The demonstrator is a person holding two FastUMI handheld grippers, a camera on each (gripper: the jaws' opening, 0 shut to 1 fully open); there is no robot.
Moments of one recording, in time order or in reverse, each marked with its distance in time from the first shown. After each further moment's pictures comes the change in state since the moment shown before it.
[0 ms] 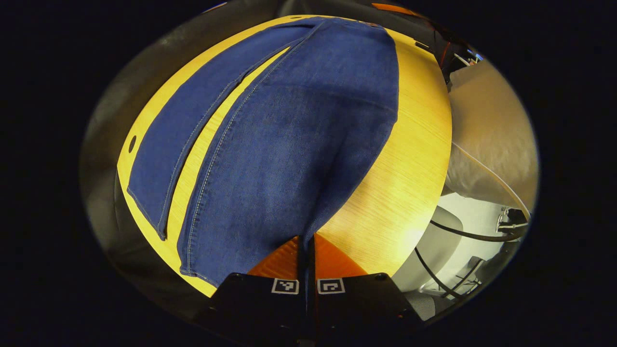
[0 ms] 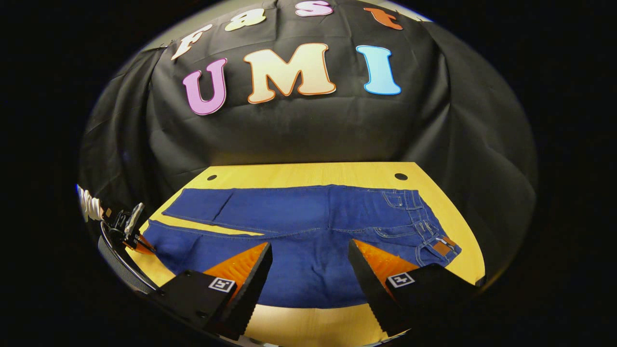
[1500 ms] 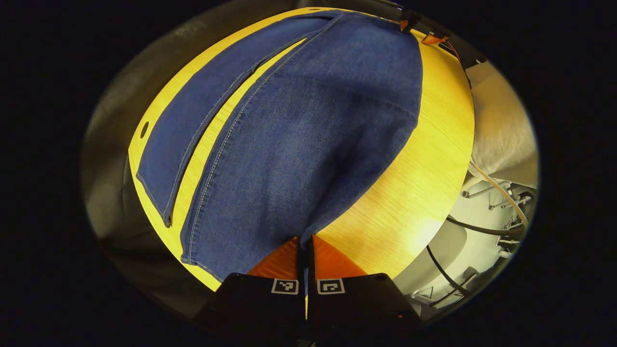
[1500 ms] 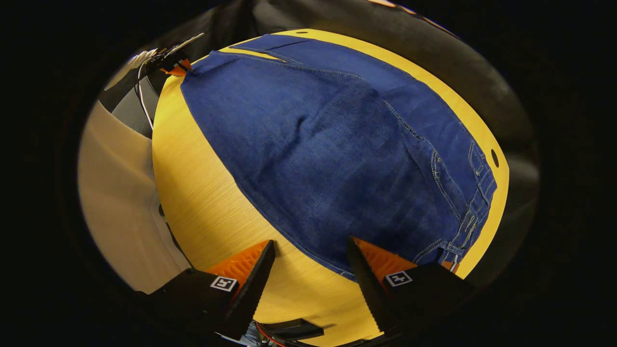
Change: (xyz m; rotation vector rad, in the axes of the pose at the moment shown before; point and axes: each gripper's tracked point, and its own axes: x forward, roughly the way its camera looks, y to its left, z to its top) left arm 0.007 0.003 -0.001 -0.092 0.069 0.091; right arm 0.034 -0.114 -0.164 -0.687 0.721 0.427
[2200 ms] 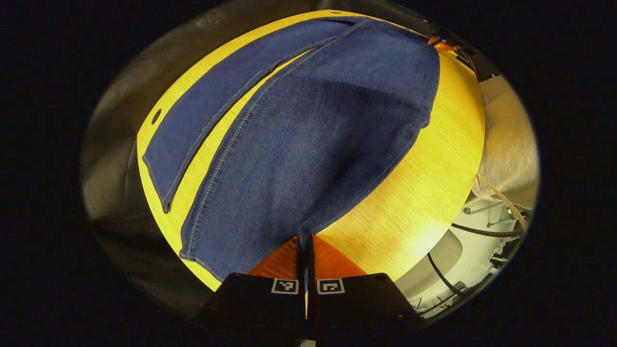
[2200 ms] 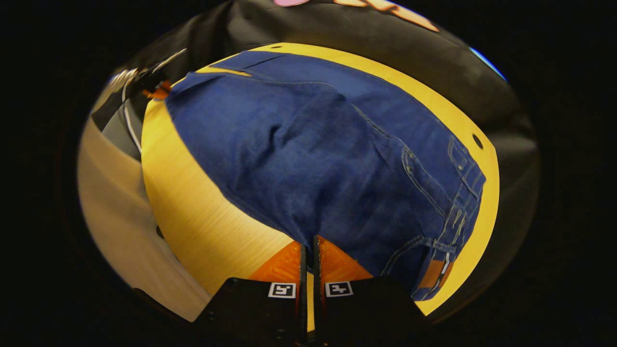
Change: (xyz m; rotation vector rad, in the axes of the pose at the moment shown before) left arm 0.002 0.003 0.001 -0.119 -0.052 0.064; right arm 0.000 -0.010 0.018 0.195 -0.130 -0.114
